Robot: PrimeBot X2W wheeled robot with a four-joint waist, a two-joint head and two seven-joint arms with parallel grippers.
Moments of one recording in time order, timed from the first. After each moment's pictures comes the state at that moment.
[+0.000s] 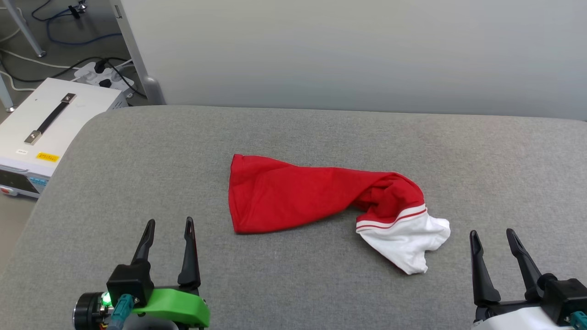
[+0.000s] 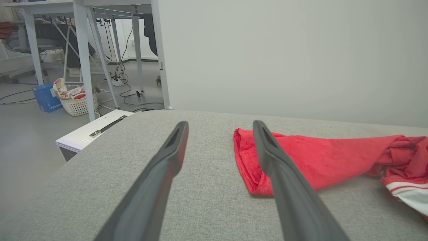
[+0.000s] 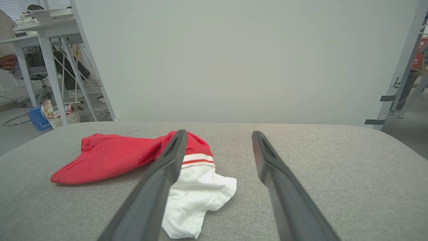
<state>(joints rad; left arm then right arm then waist) 0.04 0.12 -0.09 0.06 -0.18 0.04 -0.26 0.17 -0.05 -0.04 -0.06 0.15 0.13 -0.26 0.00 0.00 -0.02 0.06</state>
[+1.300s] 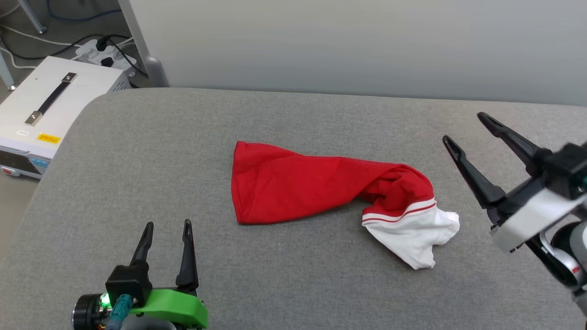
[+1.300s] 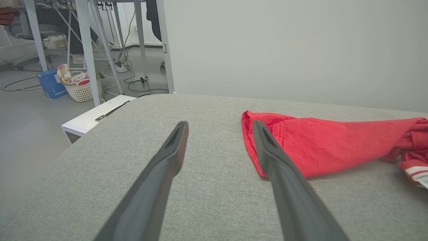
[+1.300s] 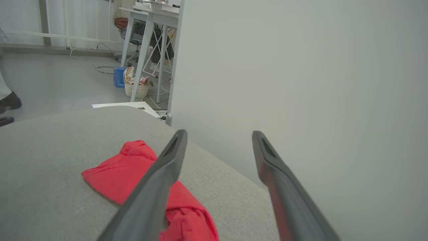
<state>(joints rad) 0.04 0.06 0.00 0.10 -0.10 -0.04 -0.26 -0.33 -0.61 0.42 -0.08 0.48 0.13 -0.11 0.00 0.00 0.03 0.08</state>
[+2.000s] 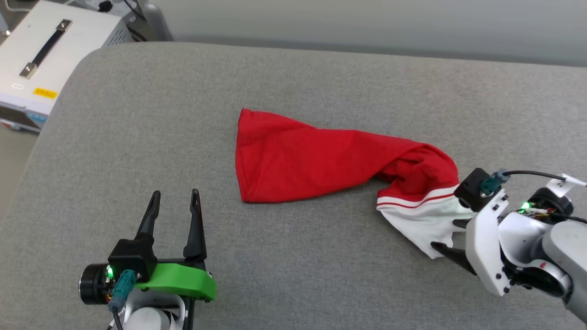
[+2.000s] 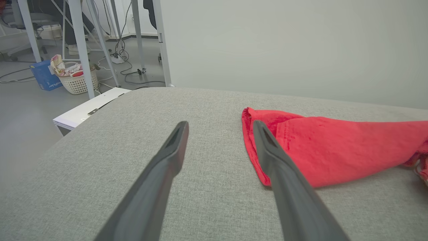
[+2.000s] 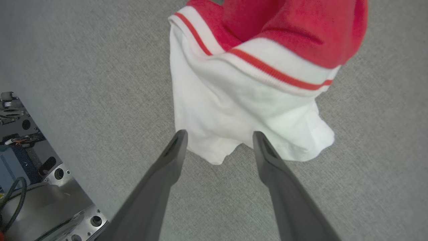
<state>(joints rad) -0.05 0.05 -0.03 0.08 -0.13 -0.03 -0.26 -0.57 -0.78 0.94 0.06 0.87 0.13 0.56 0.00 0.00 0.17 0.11</state>
